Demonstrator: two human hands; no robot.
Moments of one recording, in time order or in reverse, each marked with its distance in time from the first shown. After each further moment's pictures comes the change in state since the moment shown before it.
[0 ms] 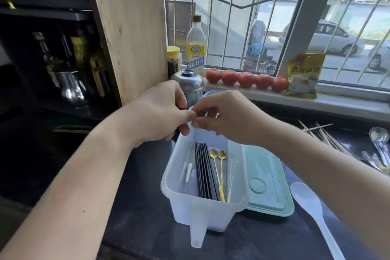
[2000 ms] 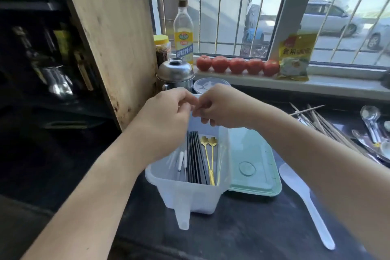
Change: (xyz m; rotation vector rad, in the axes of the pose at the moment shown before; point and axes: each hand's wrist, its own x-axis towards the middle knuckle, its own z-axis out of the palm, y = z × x) left_hand -0.020 0.004 0.047 0.056 0.128 0.097; right_hand -0.003 0.020 0.000 0.049 -0.192 0.345
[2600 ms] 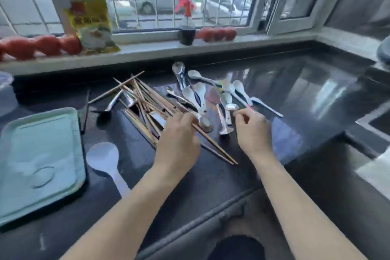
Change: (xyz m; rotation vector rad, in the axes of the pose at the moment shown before) left_hand -0.065 0.157 0.387 -0.051 -0.297 0.559; right_hand -0.367 0.325 -0.016 -0.055 1.192 0.855
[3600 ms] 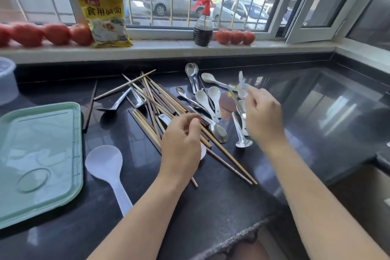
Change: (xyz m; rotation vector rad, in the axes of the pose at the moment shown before) left_hand 0.019 -0.020 0.015 -0.620 0.158 -0.303; right_hand 0.059 -0.023 0.025 -0.054 0.063 -0.363
